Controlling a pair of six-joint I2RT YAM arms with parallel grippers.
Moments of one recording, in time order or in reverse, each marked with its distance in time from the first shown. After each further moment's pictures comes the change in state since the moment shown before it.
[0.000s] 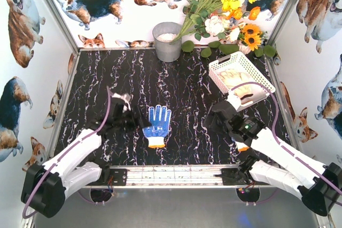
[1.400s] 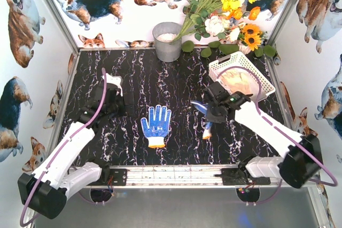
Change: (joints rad) left arm 0.045 -0.010 0.344 -0.290 -0.417 0.423; right arm -0.156 0.392 0.296 -0.254 -0.114 -0.209
